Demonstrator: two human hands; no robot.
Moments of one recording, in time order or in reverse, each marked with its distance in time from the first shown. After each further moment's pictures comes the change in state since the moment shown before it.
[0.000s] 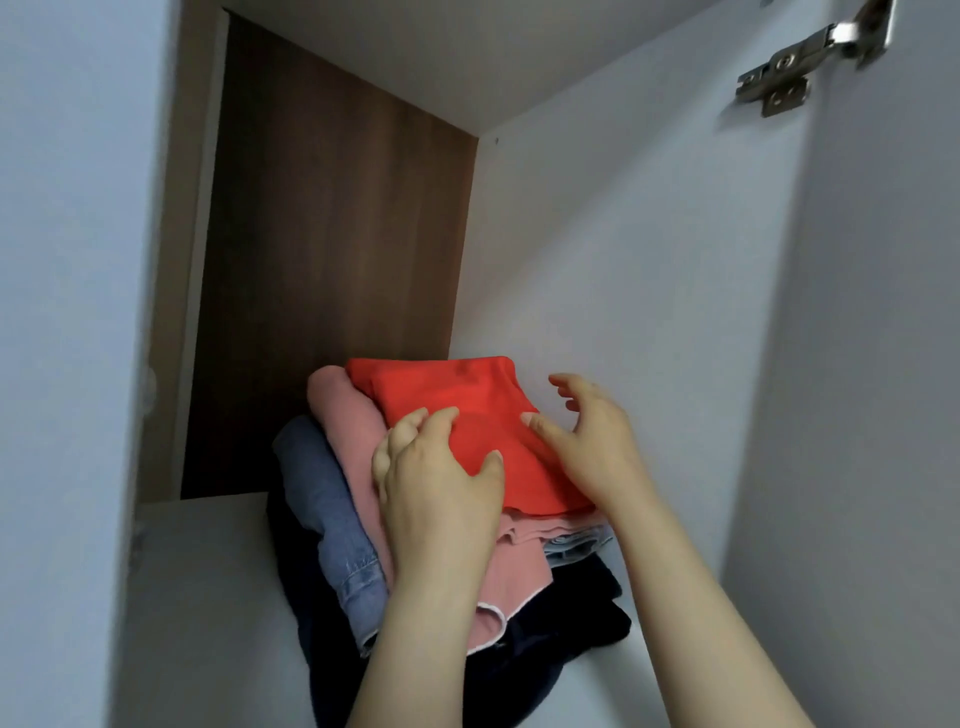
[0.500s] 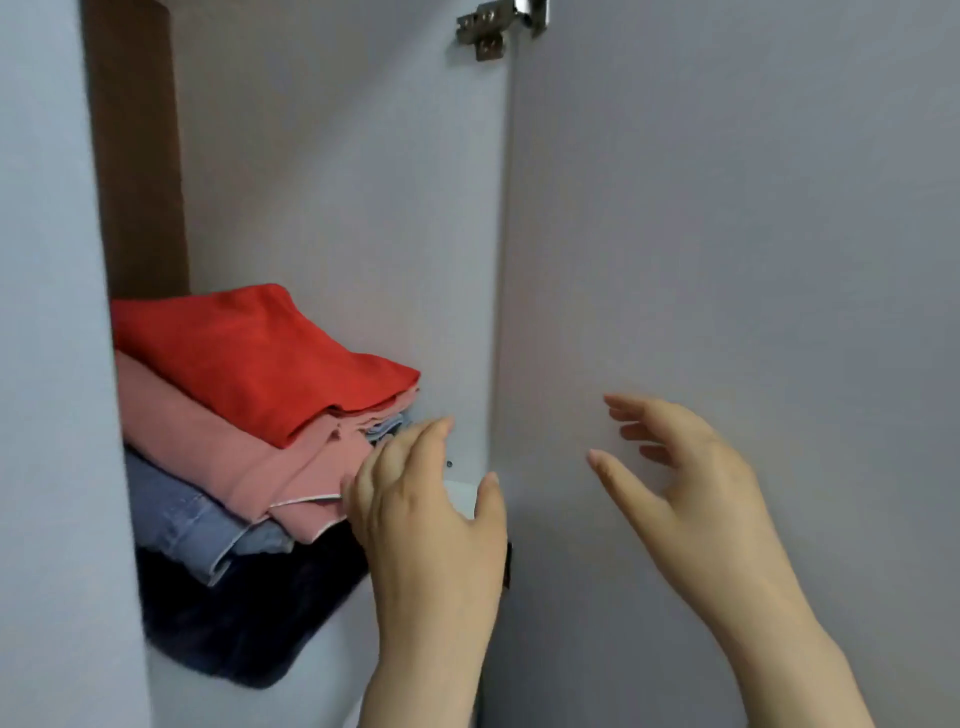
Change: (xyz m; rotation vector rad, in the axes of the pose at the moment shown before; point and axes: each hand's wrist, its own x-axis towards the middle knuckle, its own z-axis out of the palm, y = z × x) left_hand -0.133 0.016 -0.038 -0.365 -0.416 0.239; right_hand -0.254 -0.086 -0.143 -0.472 0.388 0.257
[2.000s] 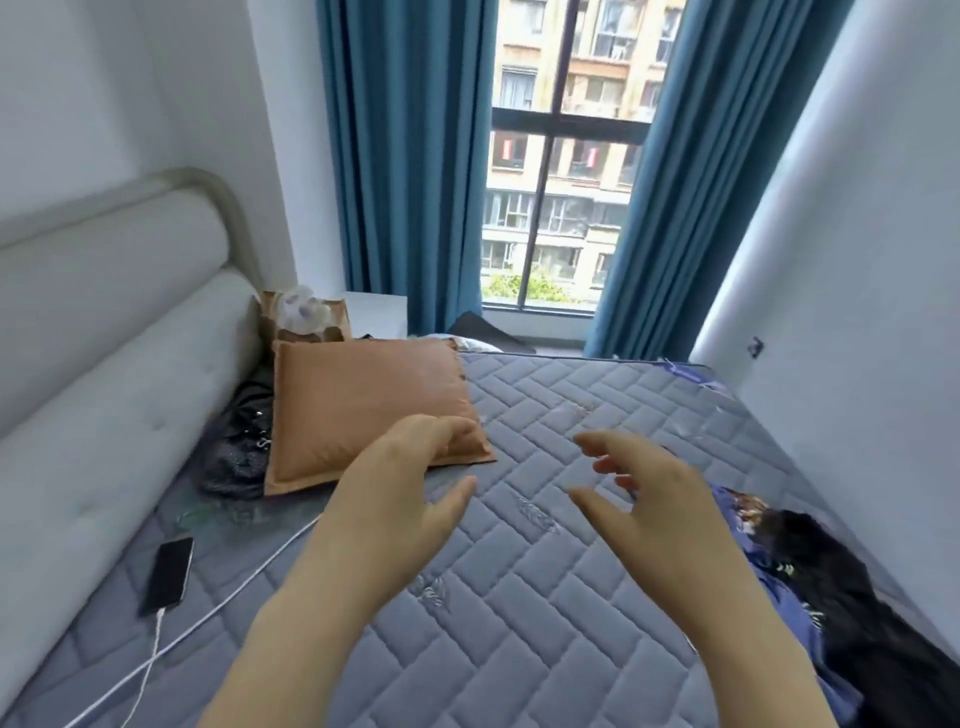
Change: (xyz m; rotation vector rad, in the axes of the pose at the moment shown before) left_hand -0.453 0.250 -0.041 -1.133 -1.845 1.106; right_hand -0.475 -0.197 -0.345 -1.141 0.650 1.441
